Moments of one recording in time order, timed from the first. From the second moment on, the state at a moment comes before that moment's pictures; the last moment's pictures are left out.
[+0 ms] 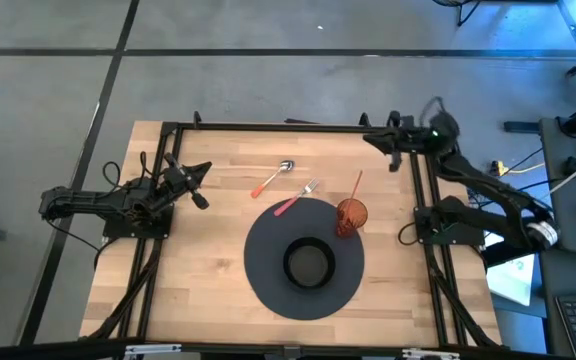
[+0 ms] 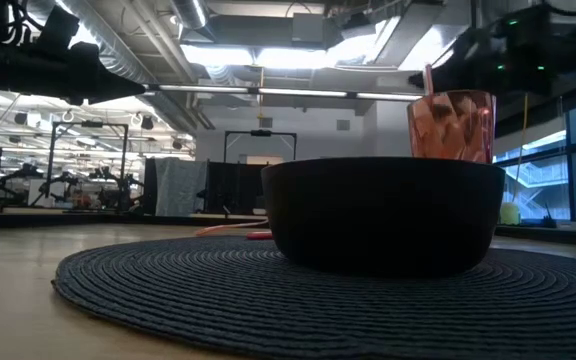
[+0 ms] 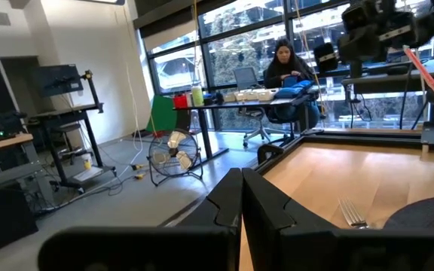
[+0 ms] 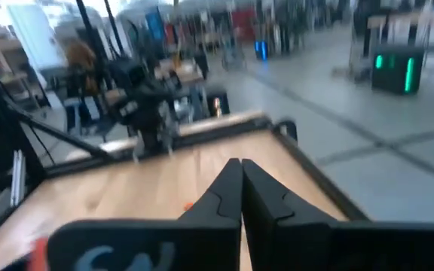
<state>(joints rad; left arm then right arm) 0.01 0.09 0.01 0.23 -0.69 0.22 -1.02 0.90 0.43 0.53 -0.87 0.17</state>
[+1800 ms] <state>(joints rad) 0.01 0.09 0.01 0.23 -0.71 0.20 -0.36 0.01 0.03 0.23 -0.50 0.00</state>
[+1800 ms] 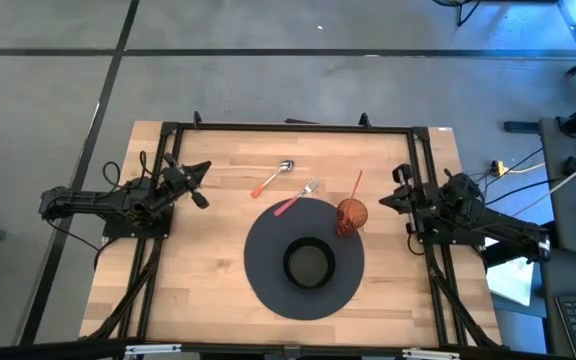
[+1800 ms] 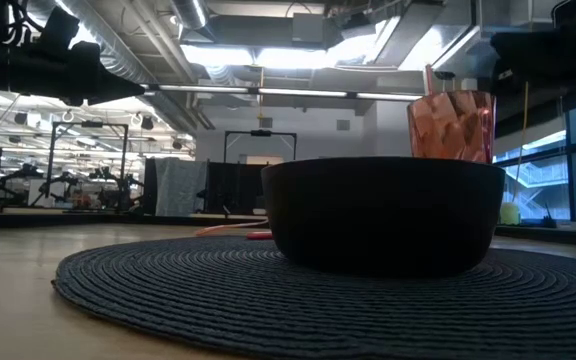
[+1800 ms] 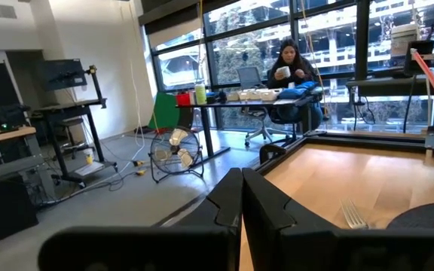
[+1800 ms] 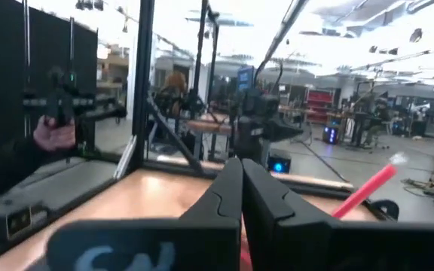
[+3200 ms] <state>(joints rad) 0.01 0.09 0.01 0.21 -0.72 0.04 -0.19 0.01 0.03 0.13 -0.39 -0.16</state>
